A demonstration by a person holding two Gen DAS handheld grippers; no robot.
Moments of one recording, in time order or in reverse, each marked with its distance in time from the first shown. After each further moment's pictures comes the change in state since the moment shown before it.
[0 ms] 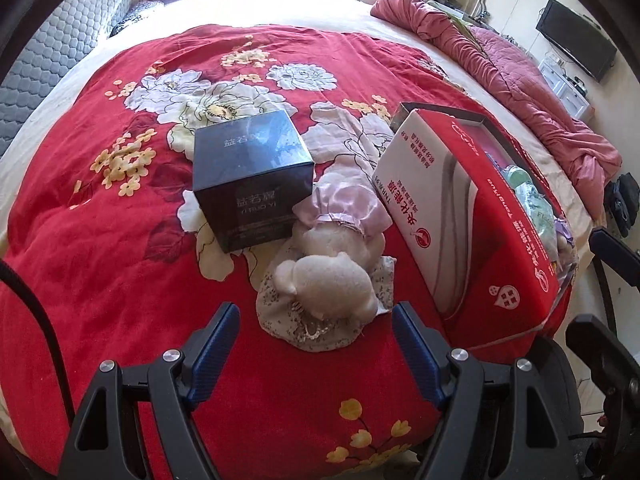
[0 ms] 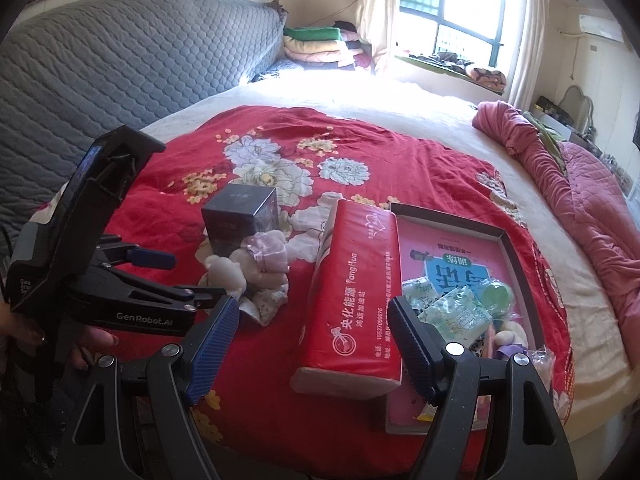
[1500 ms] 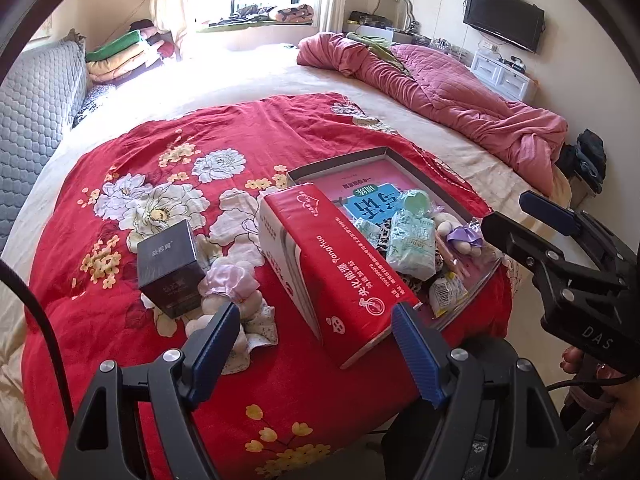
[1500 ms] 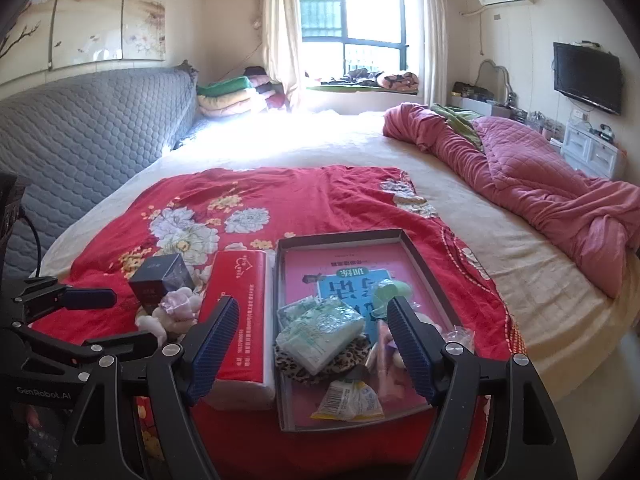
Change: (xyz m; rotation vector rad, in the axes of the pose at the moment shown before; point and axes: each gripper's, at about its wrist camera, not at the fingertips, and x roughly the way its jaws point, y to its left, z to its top) left arm -0.087 -0.104 -0.002 0.208 -0.177 -0.030; right arm -0.069 -0.091 -0.016 0.259 -0.169 -0.153
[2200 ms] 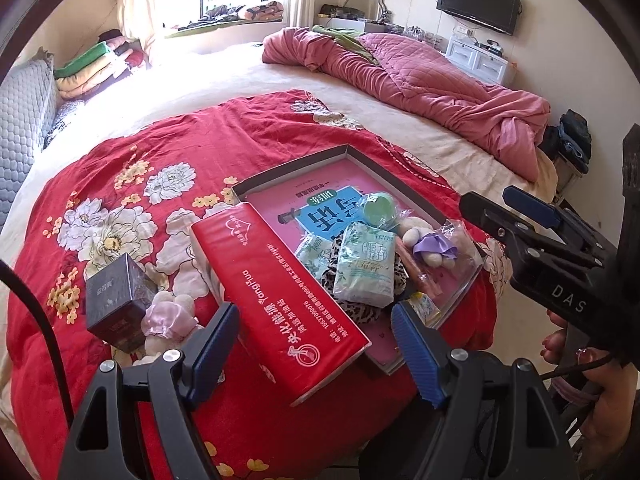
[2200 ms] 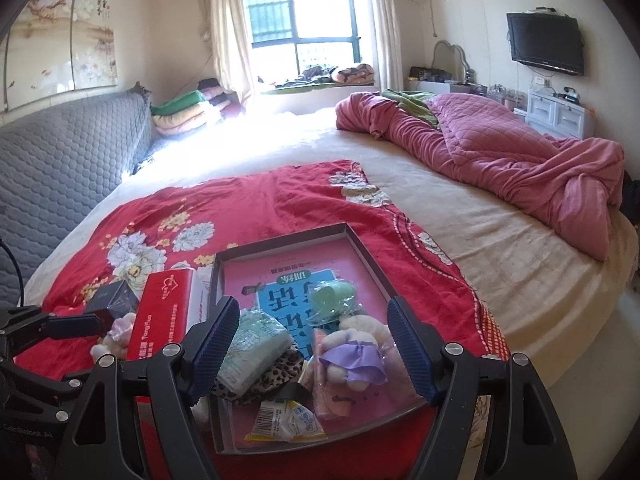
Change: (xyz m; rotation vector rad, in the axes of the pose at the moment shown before) left arm 0.034 -0.052 0.026 0.076 0.021 -0.054; right arm 0.019 -0.072 -0.005 0.146 -0.013 -0.097
